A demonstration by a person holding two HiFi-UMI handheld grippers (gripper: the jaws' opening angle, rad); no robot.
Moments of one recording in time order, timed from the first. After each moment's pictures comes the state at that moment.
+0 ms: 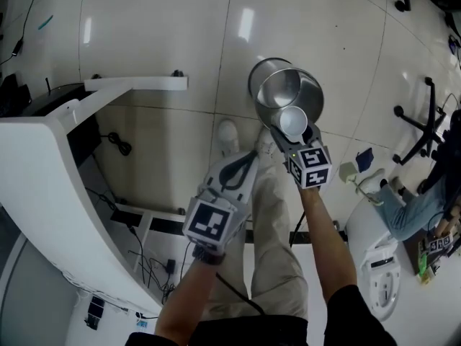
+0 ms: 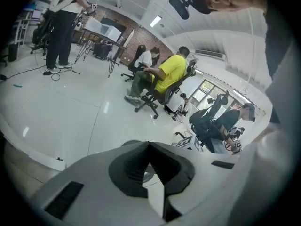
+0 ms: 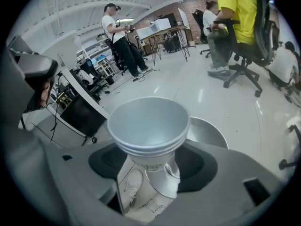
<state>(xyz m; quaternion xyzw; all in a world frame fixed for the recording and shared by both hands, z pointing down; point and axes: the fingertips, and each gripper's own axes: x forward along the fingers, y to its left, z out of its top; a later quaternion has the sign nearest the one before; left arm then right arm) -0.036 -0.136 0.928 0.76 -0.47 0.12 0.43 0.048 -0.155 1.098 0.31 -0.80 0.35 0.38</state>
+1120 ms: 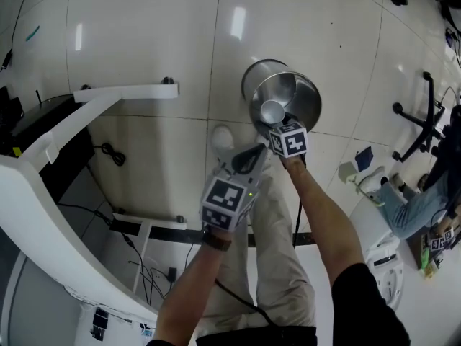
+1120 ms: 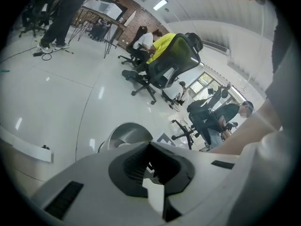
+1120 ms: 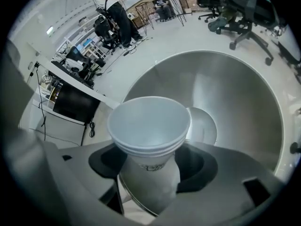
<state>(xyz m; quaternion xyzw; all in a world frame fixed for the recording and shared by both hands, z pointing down) 0.002 -0.144 1.021 0.75 -0.40 0.16 0.49 0.050 -0.125 1.256 0.25 -0.71 0.45 0.48</state>
